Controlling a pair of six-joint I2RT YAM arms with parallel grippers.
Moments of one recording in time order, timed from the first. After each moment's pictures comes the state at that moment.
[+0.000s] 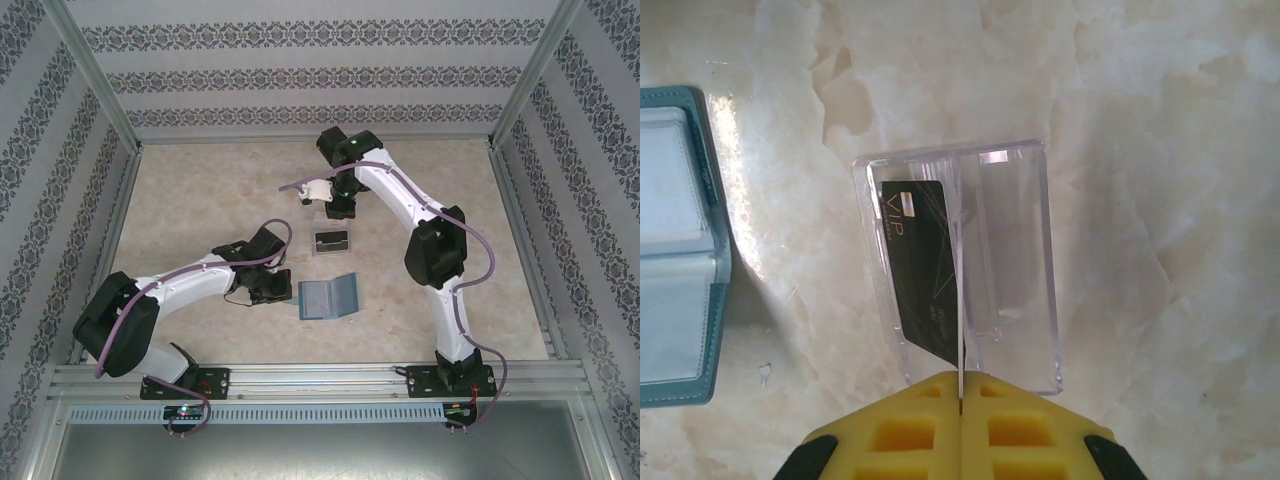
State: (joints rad) left arm -0.62 1.46 0.80 -0.55 0.31 -0.76; right arm 0.53 2.22 2.19 -1.40 -0.17 -0.98
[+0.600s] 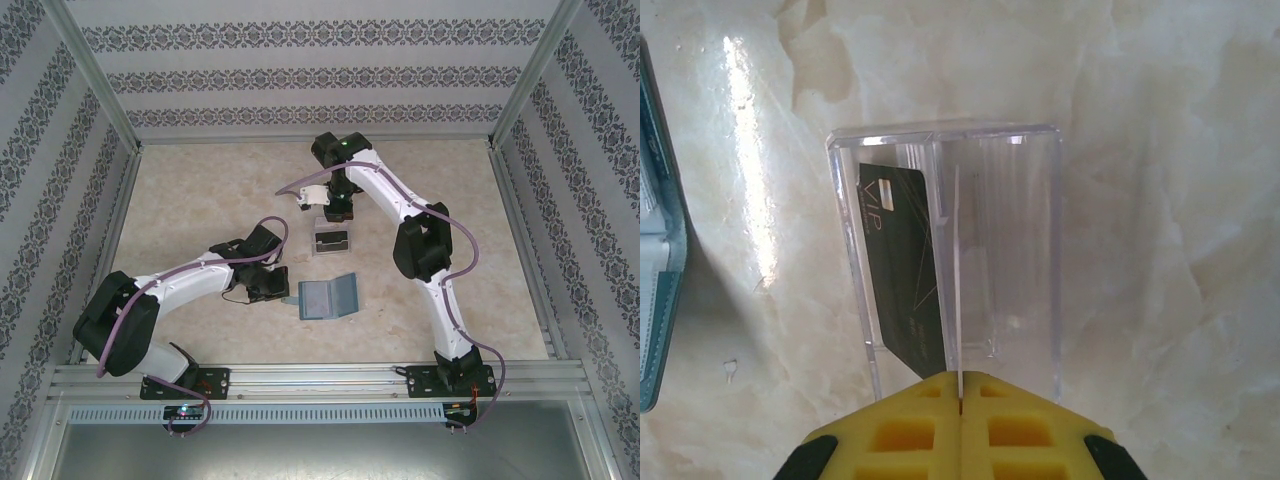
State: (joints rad) left arm -0.59 1.46 0.80 -0.55 0.31 -0.76; right arm 0.53 2.35 2.30 -1.47 -0.14 -1.02
